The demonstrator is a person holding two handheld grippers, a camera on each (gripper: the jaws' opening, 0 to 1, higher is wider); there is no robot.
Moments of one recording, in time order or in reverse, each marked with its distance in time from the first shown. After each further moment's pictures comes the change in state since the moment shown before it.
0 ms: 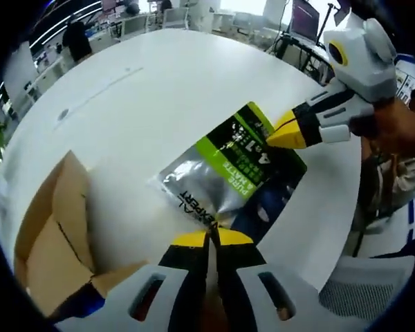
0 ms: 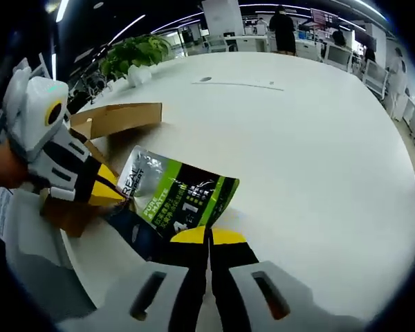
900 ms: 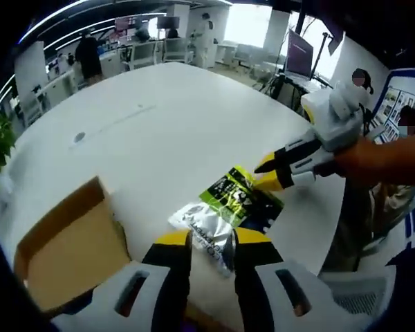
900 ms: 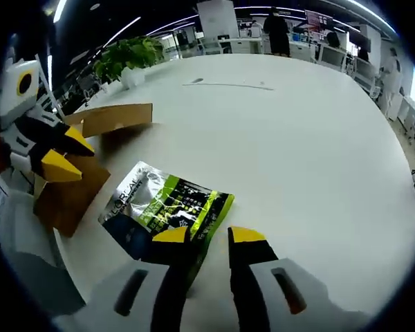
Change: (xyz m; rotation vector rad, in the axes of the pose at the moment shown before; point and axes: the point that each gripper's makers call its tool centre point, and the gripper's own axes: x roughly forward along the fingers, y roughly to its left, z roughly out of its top) left arm -0.063 0.001 0.029 -0.071 -0.224 -0.034; right arm -0.013 -0.006 0.002 0.011 -0.036 -0.032
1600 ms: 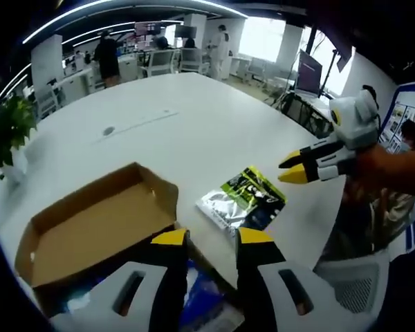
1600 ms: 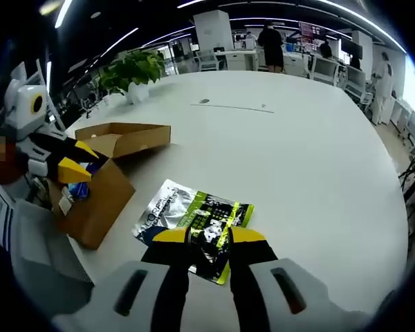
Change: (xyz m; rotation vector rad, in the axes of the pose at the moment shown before) left arm -0.055 0.032 -0.022 -0.070 -0.082 0.065; right arm -0.038 0.043 0.020 -0.002 -0.074 -0.034
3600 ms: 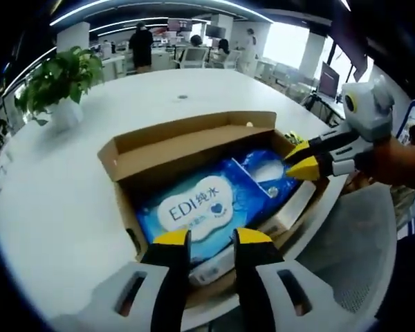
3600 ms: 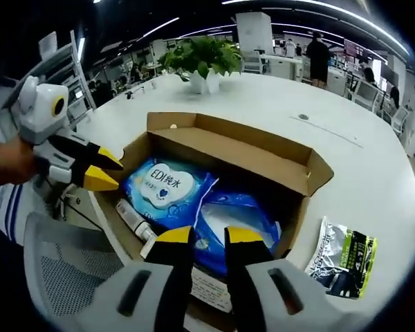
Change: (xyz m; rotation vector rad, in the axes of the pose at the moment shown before) left arm -0.137 0.139 -0.135 -0.105 0.001 0.087; right arm 0.075 0.255 0.027 -0.169 0.034 0.138
